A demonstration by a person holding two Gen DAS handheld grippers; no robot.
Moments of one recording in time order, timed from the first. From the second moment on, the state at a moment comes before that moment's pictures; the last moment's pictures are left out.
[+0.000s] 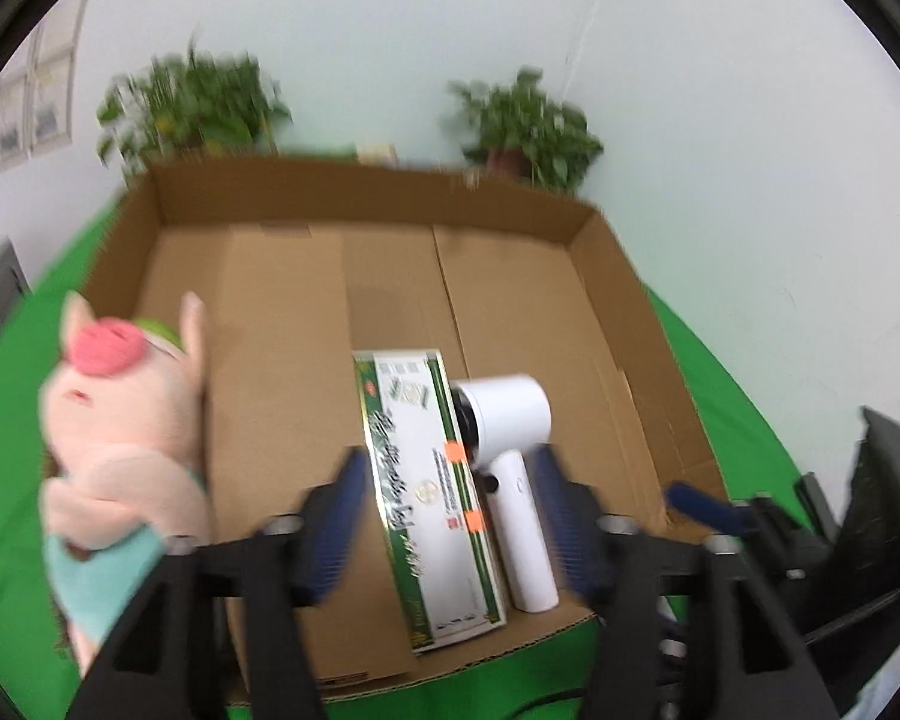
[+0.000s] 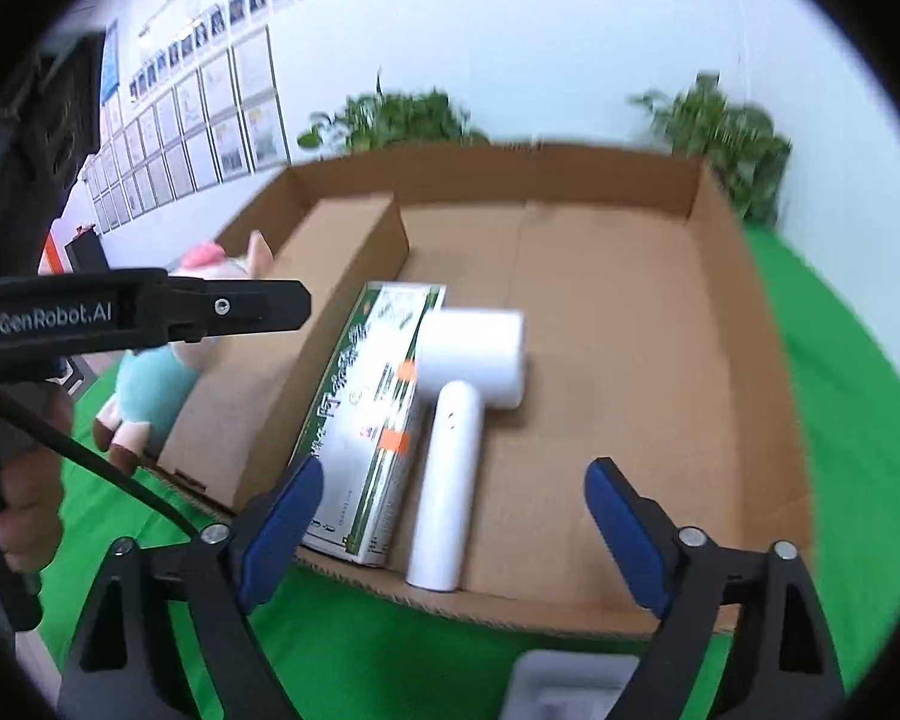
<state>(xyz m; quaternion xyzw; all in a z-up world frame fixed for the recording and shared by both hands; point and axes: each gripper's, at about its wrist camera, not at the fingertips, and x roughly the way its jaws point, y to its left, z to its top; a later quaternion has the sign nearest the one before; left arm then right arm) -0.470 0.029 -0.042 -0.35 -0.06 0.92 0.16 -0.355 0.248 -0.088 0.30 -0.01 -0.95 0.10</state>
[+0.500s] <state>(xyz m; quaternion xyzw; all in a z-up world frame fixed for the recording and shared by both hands) -0.385 0.035 -0.025 -0.28 -0.01 0.96 0.07 -0.354 0.264 -0.089 0.27 -0.03 -0.96 0.07</state>
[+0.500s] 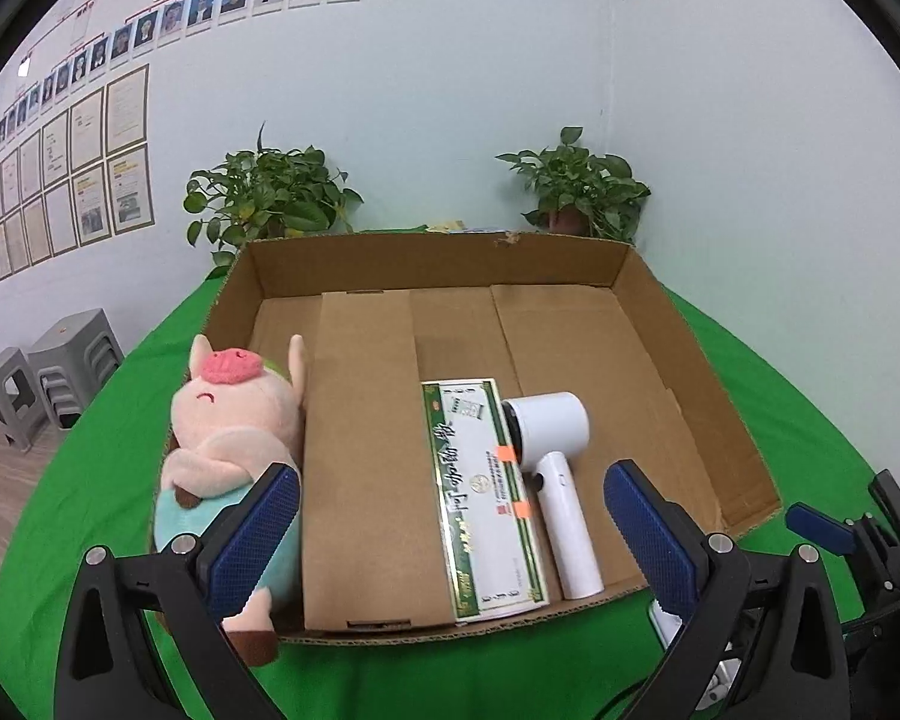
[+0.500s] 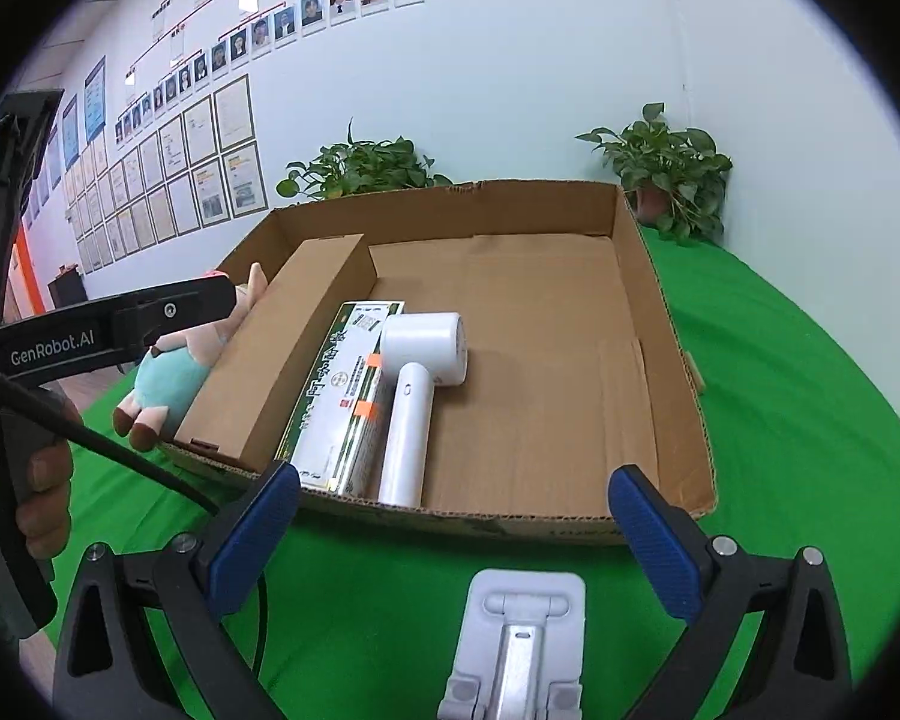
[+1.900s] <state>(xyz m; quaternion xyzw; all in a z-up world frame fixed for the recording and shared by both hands) -0.350 0.029 -0.044 -0.28 0.00 0.96 0.01 -0.324 0.240 -0.072 0.22 -0.01 -0.97 0.09</state>
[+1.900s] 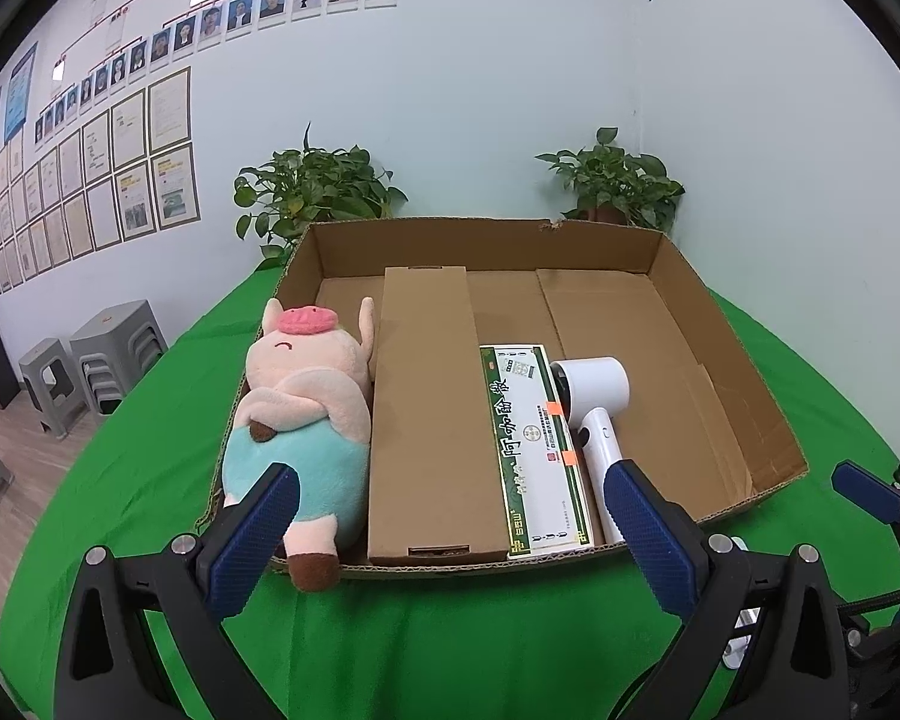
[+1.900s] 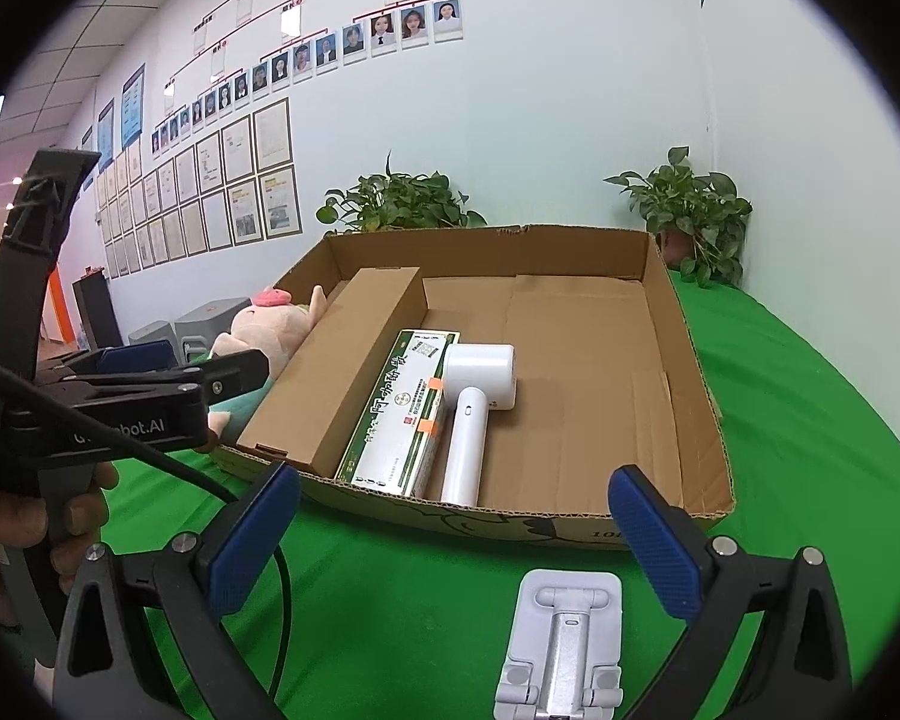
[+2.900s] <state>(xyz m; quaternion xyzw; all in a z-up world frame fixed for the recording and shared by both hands) -0.410 0.079 -0.105 -0.43 -0.13 0.84 0.30 -0.293 0.310 -0.153 0.39 -0.05 -0.92 0.05</state>
